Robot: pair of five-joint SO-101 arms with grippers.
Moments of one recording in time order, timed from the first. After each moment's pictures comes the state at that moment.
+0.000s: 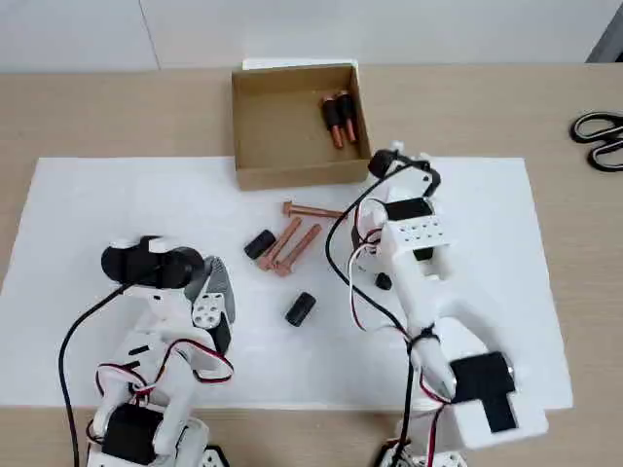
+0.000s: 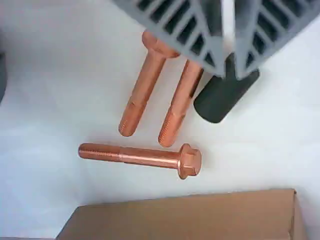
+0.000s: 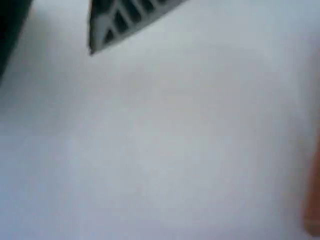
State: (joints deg) left arm 10.6 -102.5 82.7 57.1 16.8; right arm -15.2 0.4 26.1 63.4 -28.7
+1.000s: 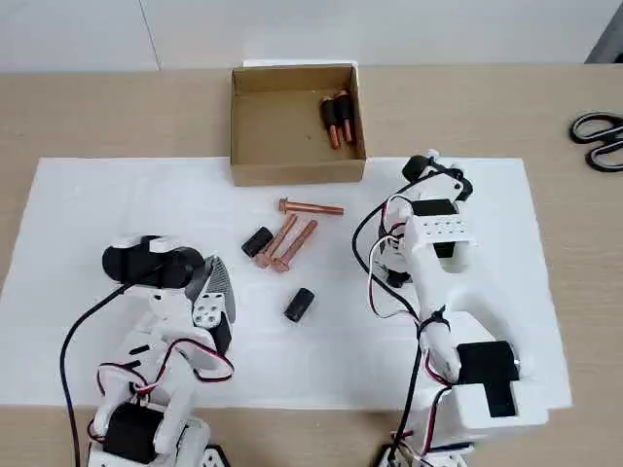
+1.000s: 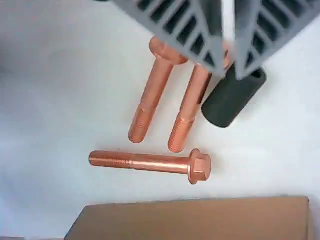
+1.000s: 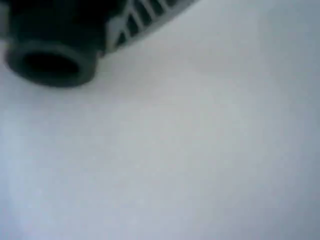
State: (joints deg) left arm 10.6 -102.5 82.7 57.1 16.8; right arm -8.6 4.0 26.4 60.6 -28.8
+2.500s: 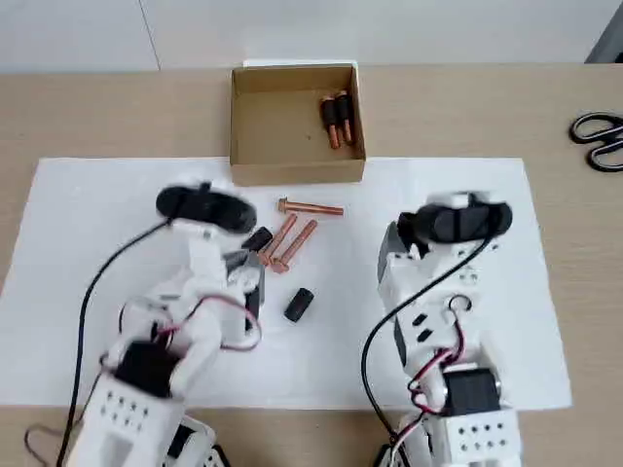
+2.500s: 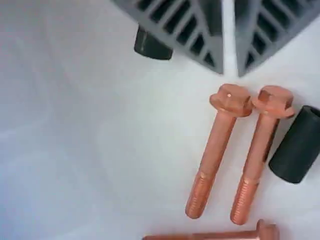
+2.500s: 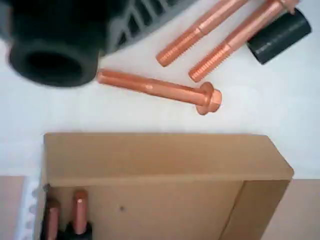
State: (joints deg) left arm 19.0 -60.3 55.6 59.5 16.8; right arm -10.8 -81.3 75.4 37.5 -12.8
